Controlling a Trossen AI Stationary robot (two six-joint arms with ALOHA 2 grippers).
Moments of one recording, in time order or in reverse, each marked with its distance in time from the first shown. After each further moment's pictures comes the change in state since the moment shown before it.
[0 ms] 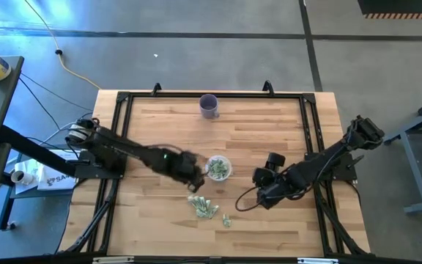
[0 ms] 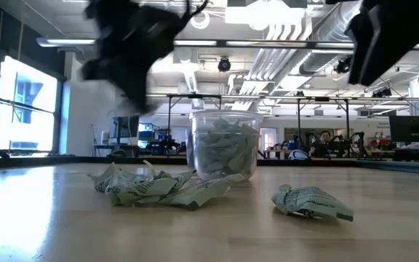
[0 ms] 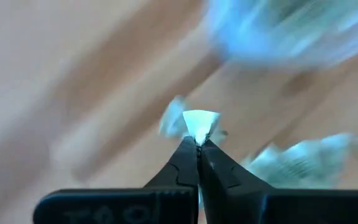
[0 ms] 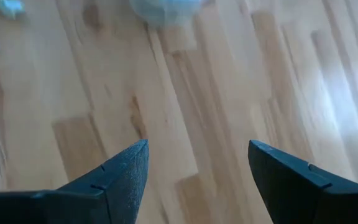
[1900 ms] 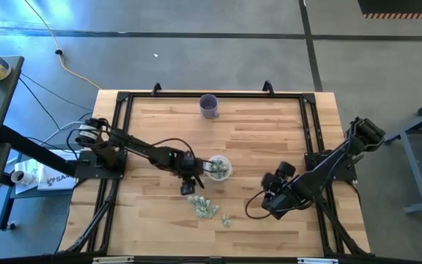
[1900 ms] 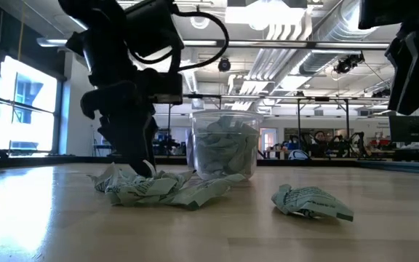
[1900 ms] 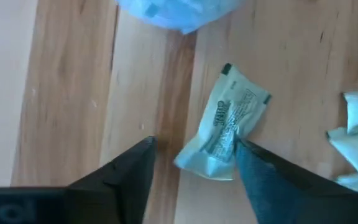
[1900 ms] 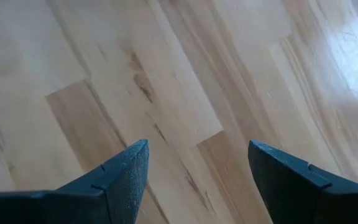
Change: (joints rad) left arm 0.095 0.099 -0.267 0.486 0.166 0.823; right arm 0.114 0.001 -0.142 0.044 -0.012 0.332
